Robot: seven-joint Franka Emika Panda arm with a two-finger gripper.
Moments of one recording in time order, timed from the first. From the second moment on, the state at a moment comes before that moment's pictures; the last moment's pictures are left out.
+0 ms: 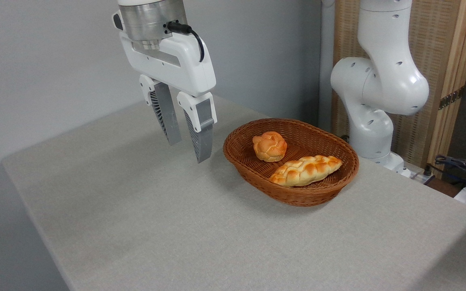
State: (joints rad) arm -0.03 0.00 -0.01 -1.60 0.01 1.59 0.73
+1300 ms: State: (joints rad) arm -0.45 -0.33 0.28 -1.95 0.06 1.53 0.74
